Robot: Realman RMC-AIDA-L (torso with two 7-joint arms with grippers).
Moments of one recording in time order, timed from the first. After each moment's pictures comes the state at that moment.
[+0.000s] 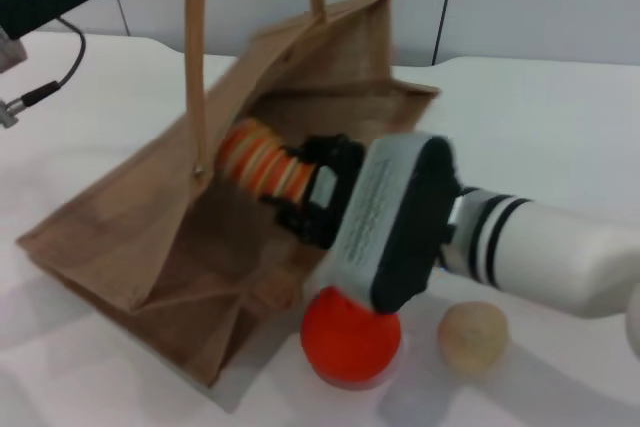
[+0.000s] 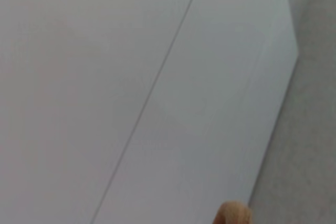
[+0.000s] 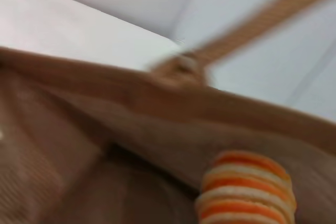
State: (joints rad) left arm -0.81 -1.98 2.86 -0.52 -0.89 1.89 -1.53; right arm 0.52 2.02 -2.29 -1.19 -2.09 -0.17 1.98
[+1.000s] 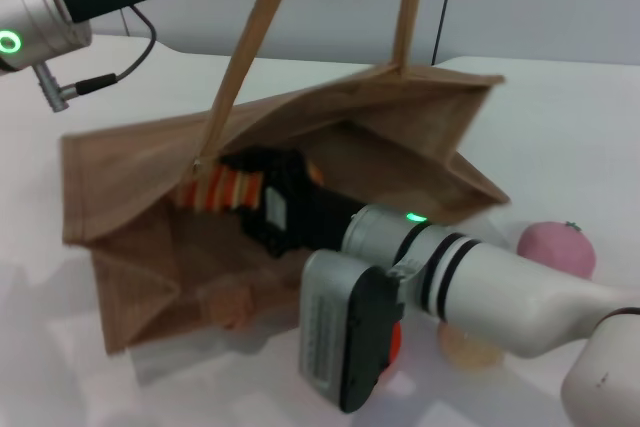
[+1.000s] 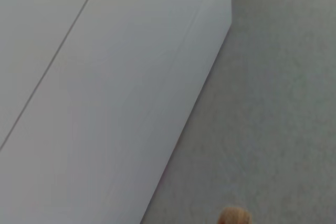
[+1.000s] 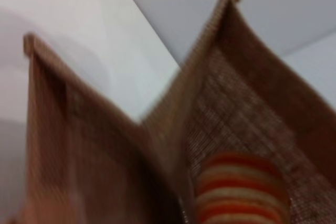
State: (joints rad) left arm -0.92 -1.94 2.86 -0.42 -0.74 1.95 -1.60; right arm 0.72 2.04 -2.69 -0.90 -2.08 0.37 1.83
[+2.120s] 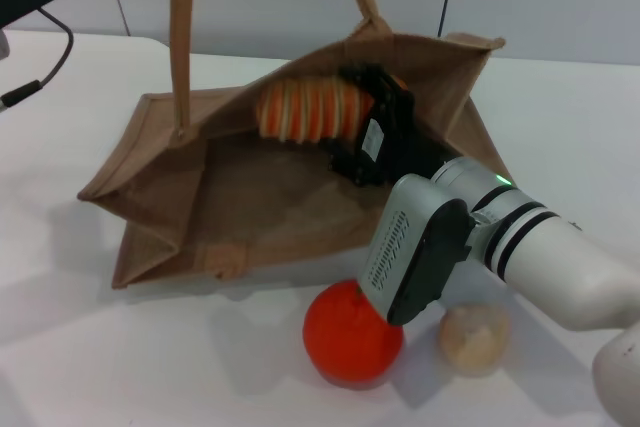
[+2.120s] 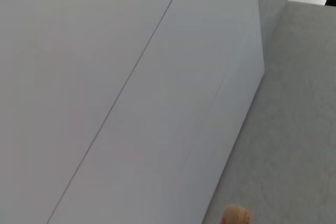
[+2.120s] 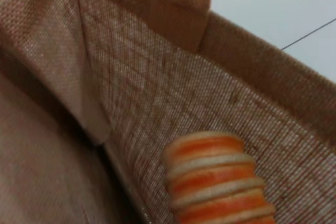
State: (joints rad) left arm -0.80 -1.91 2.86 -0.42 -0.88 1.95 -1.60; right arm 0.70 2.04 -2.67 -0.74 -1.89 0.58 1.83
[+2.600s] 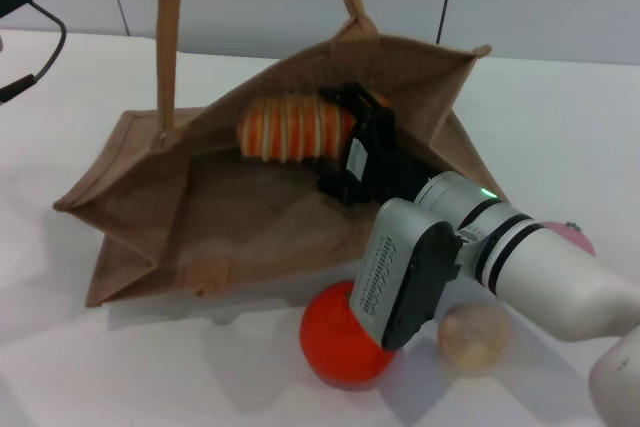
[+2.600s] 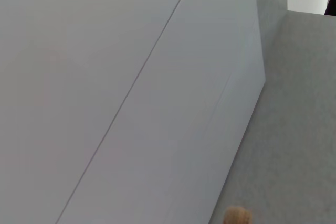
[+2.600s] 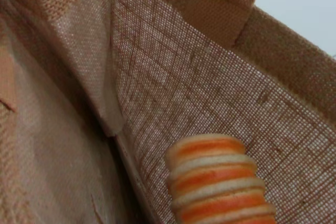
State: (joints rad) left arm -0.79 -1.91 2.86 -0.42 -0.91 1.95 -1.60; right arm 0.72 2.04 -2.73 -0.74 -1.89 0.57 1.82
